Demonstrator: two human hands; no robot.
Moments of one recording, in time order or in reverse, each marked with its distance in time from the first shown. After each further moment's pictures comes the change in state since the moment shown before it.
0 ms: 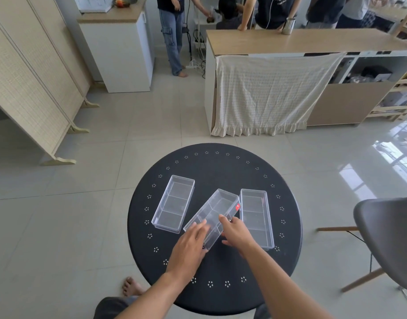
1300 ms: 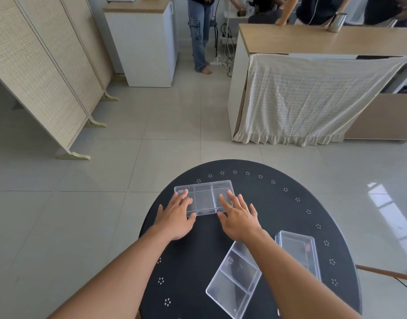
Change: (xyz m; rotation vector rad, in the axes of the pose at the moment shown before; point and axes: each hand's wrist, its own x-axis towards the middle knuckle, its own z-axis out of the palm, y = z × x) left_hand 0.172 -0.167 -0.087 -0.115 -0.313 -0.446; right_hand 0.171 -0.109 0.053 -1.110 -0.005 -0.442
